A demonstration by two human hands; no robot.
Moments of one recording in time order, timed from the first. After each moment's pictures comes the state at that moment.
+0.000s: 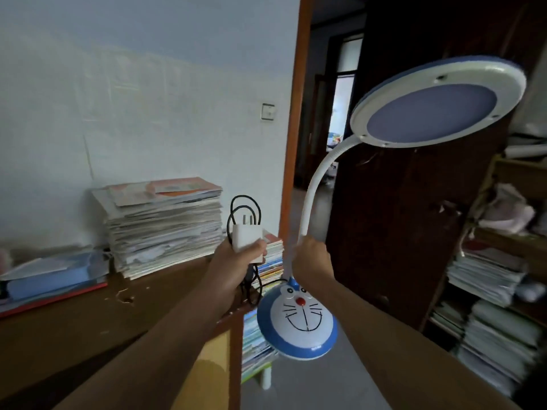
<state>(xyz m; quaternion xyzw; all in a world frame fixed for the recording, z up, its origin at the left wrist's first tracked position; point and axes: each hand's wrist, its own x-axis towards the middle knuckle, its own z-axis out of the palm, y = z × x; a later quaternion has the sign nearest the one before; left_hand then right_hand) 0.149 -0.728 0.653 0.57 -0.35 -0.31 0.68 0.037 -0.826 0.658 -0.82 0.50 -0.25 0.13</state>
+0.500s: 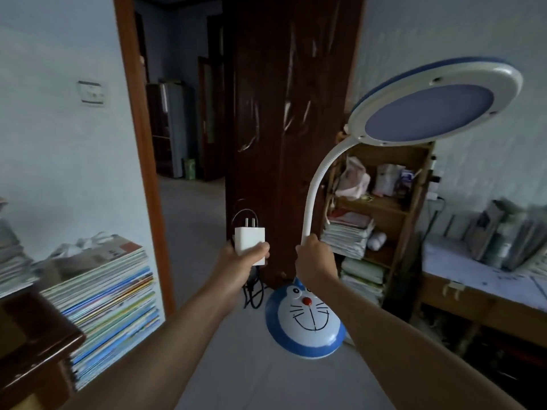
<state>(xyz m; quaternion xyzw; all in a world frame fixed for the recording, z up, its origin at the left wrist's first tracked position) -0.121 -0.907 0.642 0.51 -0.46 -0.42 0.60 -0.259 -0.961 0.642 -0.69 0.65 -0.29 0.12</state>
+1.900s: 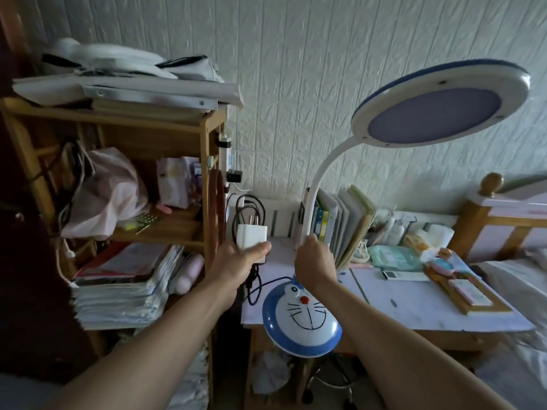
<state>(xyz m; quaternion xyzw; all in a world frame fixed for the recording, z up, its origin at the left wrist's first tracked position) -0.712 -1.400 0.607 0.40 -0.56 -0.59 0.42 -0.850 -1.355 0.613 -0.42 0.85 -0.31 0.05</state>
